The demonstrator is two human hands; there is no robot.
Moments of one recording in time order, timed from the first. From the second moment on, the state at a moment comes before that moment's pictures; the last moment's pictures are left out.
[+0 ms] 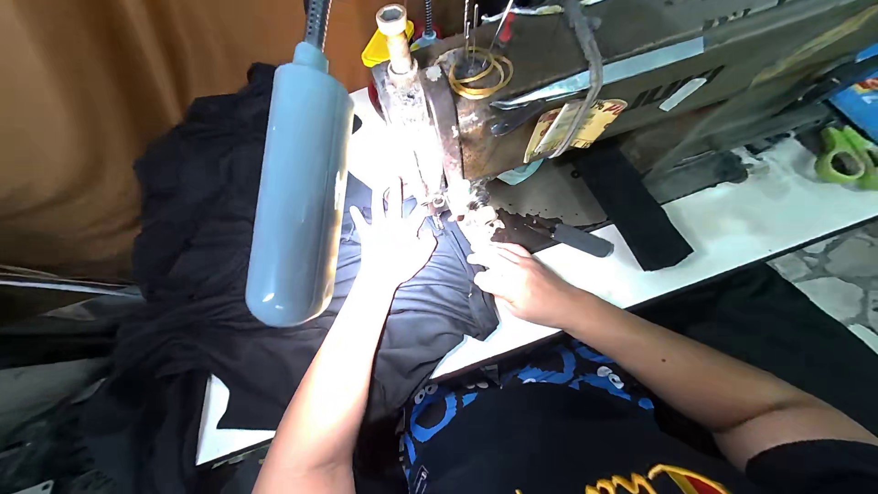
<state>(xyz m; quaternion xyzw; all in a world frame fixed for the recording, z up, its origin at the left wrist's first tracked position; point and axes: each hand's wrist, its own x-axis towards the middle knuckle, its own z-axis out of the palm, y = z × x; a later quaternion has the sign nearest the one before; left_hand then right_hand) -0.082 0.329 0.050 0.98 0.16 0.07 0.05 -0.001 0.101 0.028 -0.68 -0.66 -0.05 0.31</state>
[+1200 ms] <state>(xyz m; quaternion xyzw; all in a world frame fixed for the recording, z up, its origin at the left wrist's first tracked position) -0.138 0.262 0.064 0.98 0.08 0.08 0.17 -0.020 0.102 0.028 -0.65 -0.70 -0.10 0.29</state>
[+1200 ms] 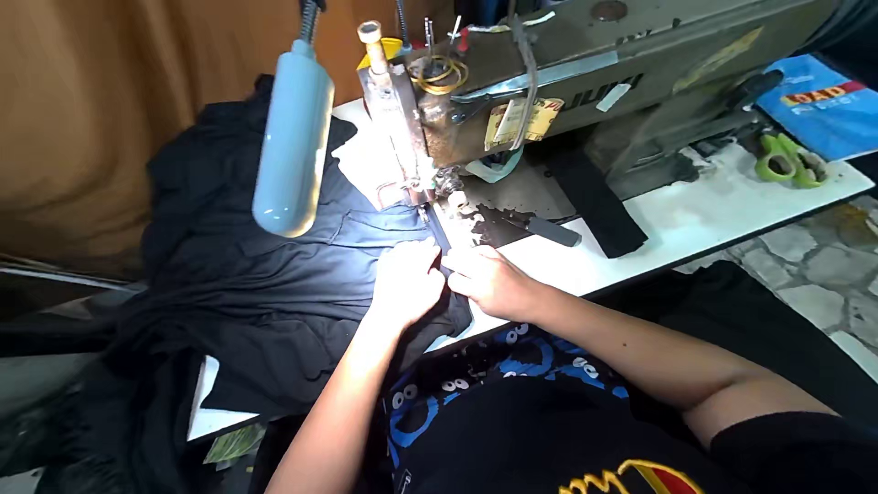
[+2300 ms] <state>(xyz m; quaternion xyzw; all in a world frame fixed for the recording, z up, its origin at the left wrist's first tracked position) -0.112 0.269 0.037 0.96 0.13 0.17 0.16 0.033 0.163 0.052 -0.81 -0.55 0.06 0.18</state>
